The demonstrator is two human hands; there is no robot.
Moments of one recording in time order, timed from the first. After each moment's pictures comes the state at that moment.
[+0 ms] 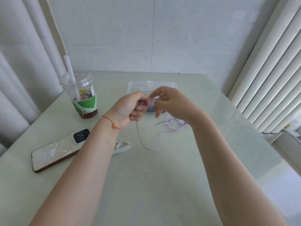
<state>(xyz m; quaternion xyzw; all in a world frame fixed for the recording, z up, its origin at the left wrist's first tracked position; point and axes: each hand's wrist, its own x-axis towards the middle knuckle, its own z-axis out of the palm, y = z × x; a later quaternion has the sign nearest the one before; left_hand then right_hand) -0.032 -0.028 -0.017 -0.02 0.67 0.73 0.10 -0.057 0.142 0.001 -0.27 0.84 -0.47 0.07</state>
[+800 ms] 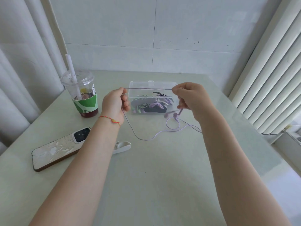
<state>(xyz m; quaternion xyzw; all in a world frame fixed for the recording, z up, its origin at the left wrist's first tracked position) -0.052 -0.056 -0.039 -0.18 0.49 0.84 -0.14 -0.076 0.165 0.004 -0.06 0.78 -0.62 0.00</state>
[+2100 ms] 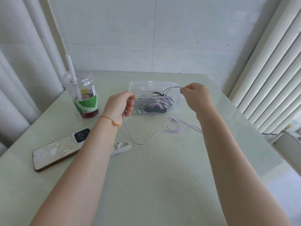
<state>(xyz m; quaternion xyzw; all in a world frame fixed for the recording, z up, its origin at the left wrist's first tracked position) -0.047 -0.050 -0.035 -0.18 0.66 0.72 -0.08 -0.086 0.169 -0.002 0.00 0.86 -0.49 -0.10</state>
